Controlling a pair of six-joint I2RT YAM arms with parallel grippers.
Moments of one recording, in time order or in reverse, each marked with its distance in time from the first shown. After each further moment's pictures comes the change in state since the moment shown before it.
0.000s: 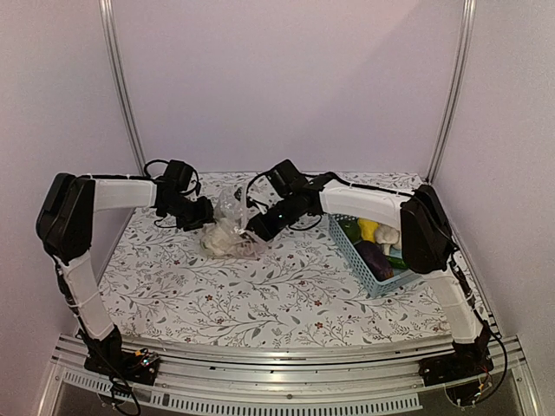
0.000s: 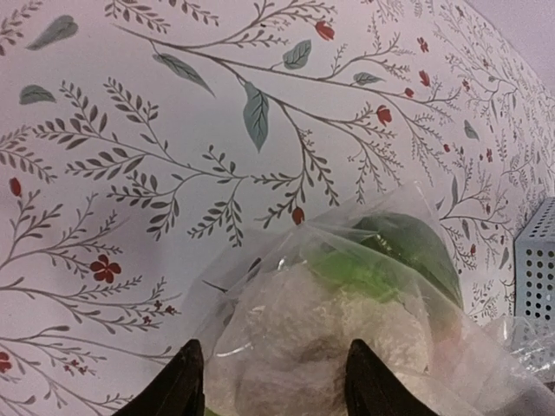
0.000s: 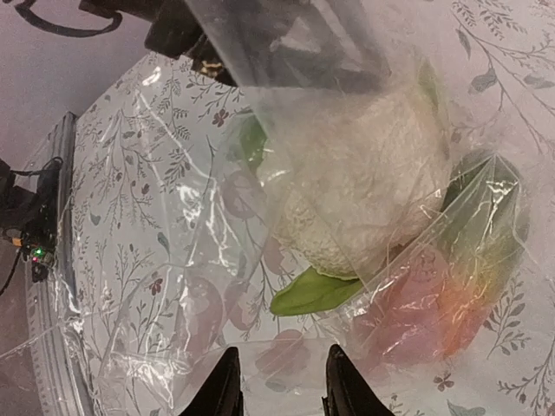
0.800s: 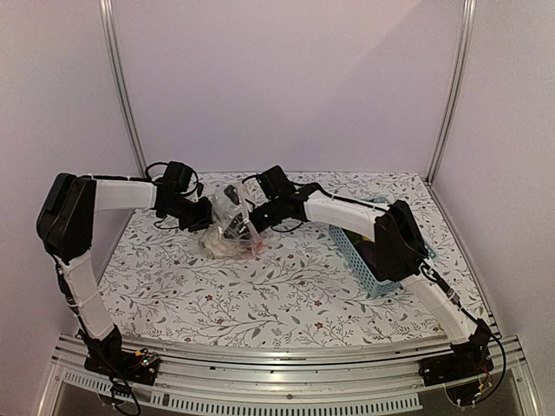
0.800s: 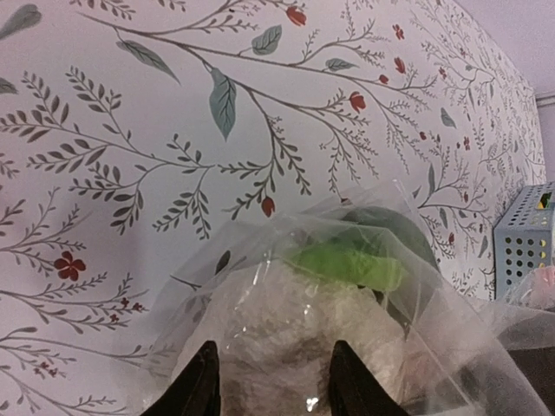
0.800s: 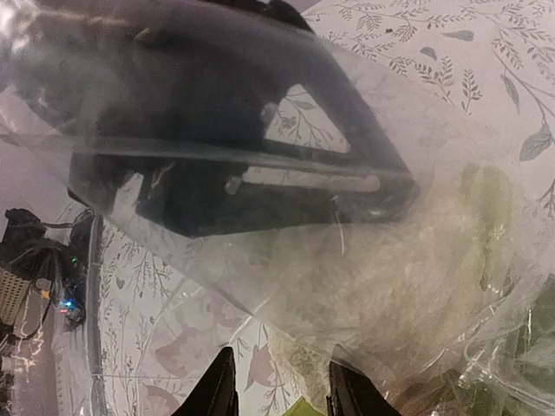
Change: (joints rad) left arm 0.003 0.005 -0.016 0.042 0.092 -0.011; right arm -0.007 0.281 0.322 0.119 -0.145 0.161
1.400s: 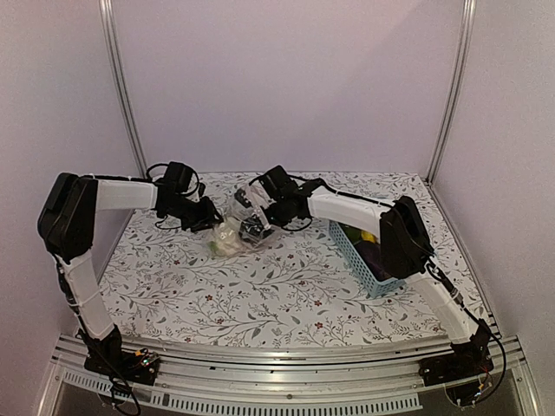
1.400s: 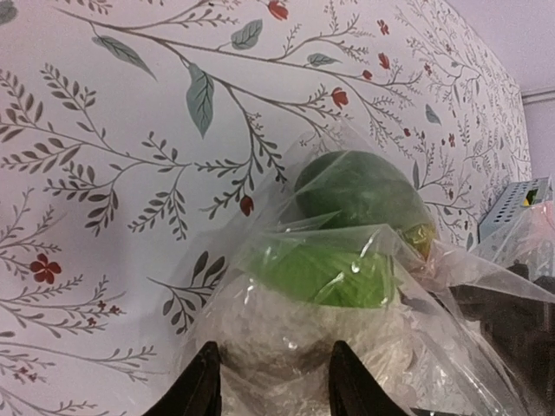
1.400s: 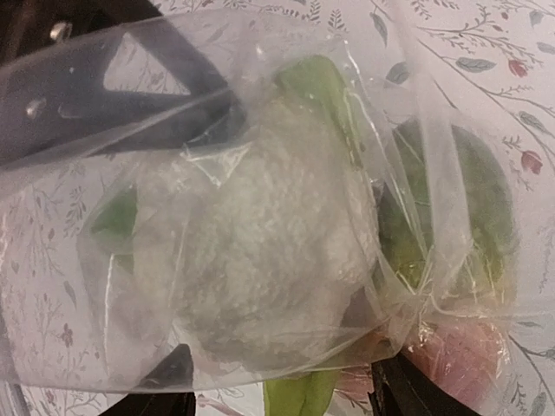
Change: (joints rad) left arm 0.000 0.010 -0.001 0.022 0.045 -0.021; right arm -0.003 -0.057 -0.058 -0.154 0.326 -0.113
